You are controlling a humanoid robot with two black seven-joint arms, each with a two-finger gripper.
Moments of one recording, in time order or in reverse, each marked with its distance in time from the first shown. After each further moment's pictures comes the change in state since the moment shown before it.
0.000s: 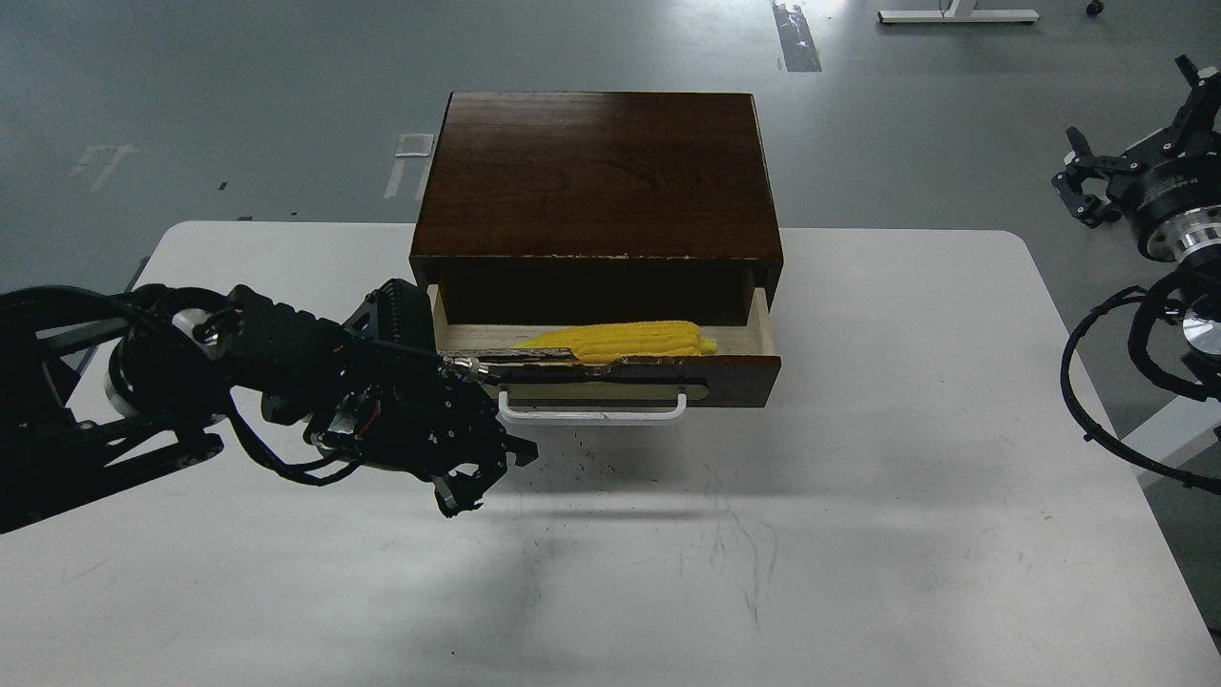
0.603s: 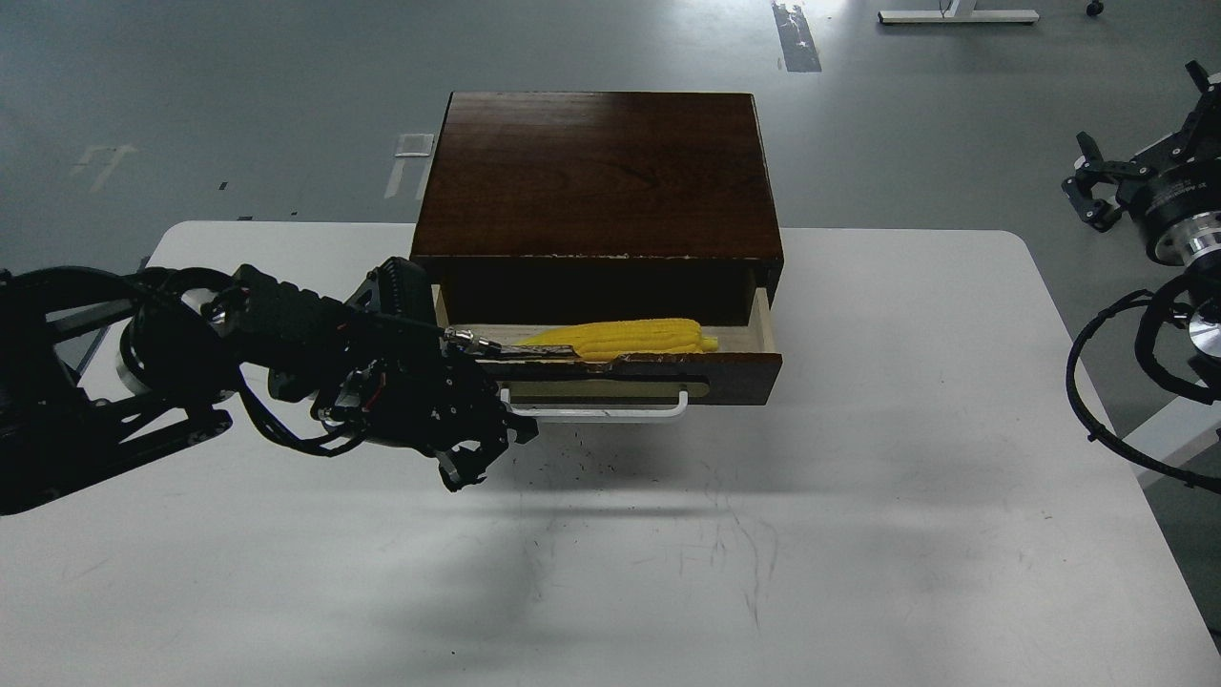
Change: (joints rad) left arm -0.010 -0.032 -0.009 0.068 0.000 0.000 0.007; right arm 0.007 0.013 -0.012 -0.058 -0.002 0.025 0.000
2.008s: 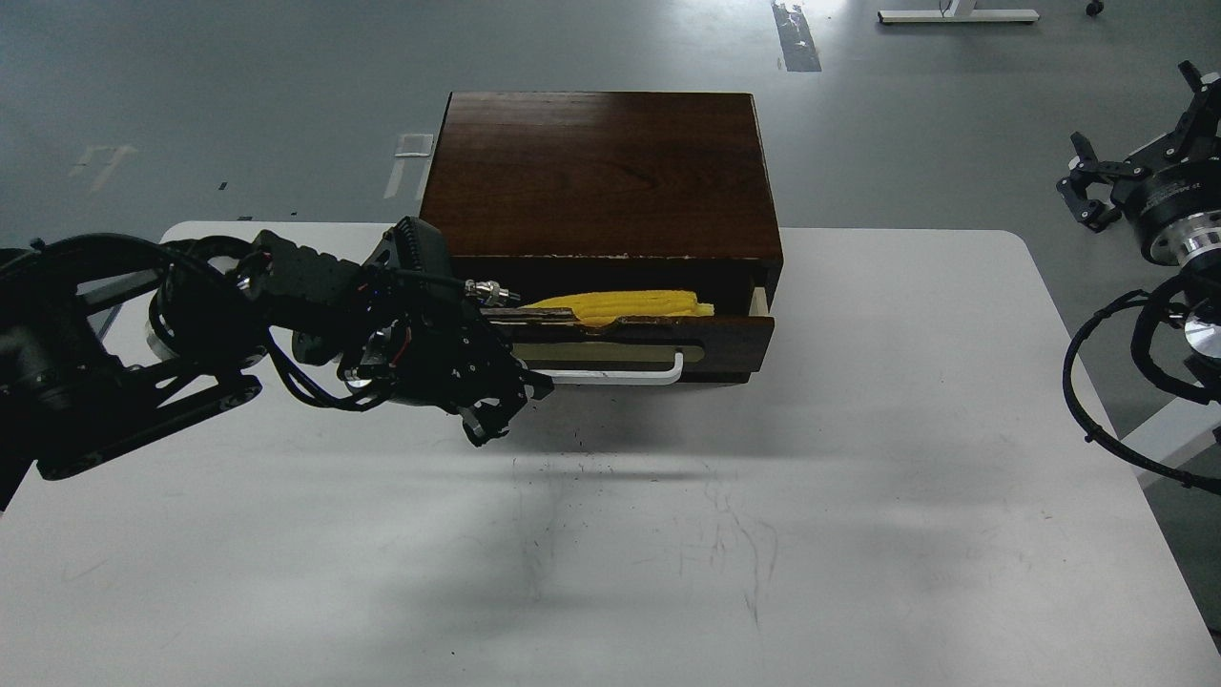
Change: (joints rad) left arm -0.034 -0.080 -0.019 0.109 -0.029 0.000 0.031; right arm 0.002 0.002 -0.005 0.003 -0.003 0.003 0.001
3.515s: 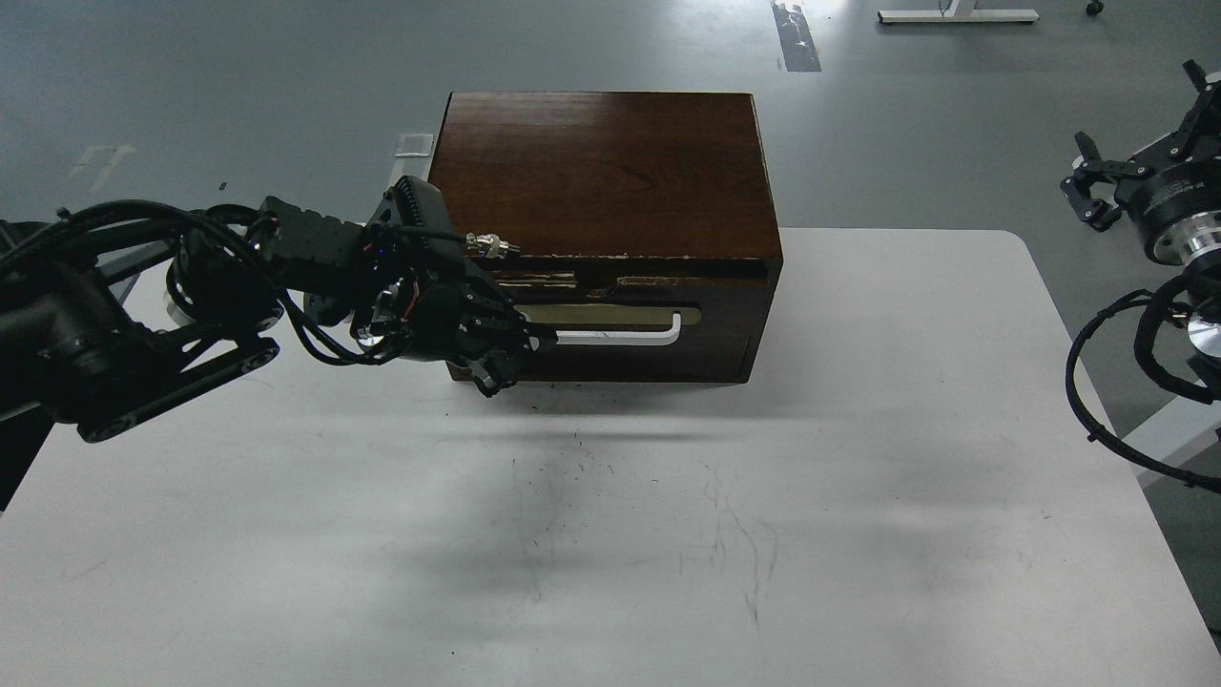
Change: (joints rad) left arm -0.032 -0.063 0.001 0.158 0.000 0.068 -0.001; right arm 0.001 -0.003 0.001 -0.004 -0.001 -0.001 0.001
